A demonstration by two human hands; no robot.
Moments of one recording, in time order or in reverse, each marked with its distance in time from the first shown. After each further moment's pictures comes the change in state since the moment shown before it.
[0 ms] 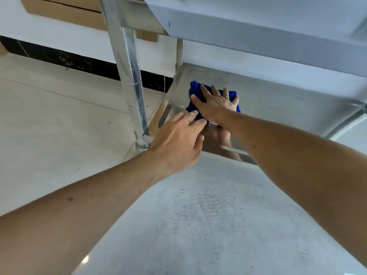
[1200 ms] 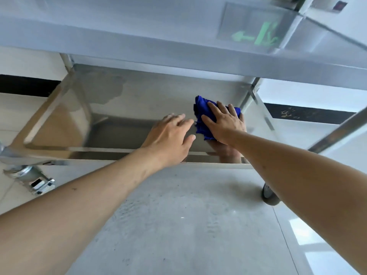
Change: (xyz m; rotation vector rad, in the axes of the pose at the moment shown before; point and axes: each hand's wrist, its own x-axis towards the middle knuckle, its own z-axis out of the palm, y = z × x) left_hand 0.097 0.193 0.102 -0.072 -0.141 0.182; right_hand -0.122 0.313 -0.027 -0.027 0.115 0.260
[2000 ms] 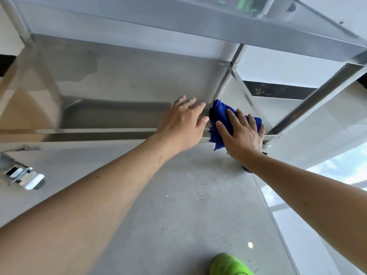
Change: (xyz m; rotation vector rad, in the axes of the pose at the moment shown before) left_hand -0.003 0.036 0.019 -0.185 0.006 0.103; right_hand -0.139 0.023 -0.009 0.000 0.102 0.297
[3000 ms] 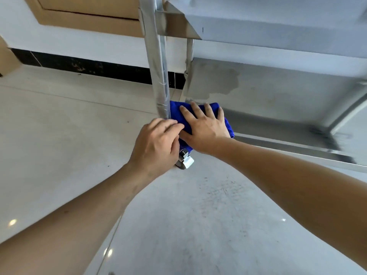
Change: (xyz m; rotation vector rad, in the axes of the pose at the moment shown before) left_hand -0.249 -0.209 -0.179 0.354 0.413 -0.167; right_hand -0.092 -0.399 0.031 0.003 -0.205 -0.827
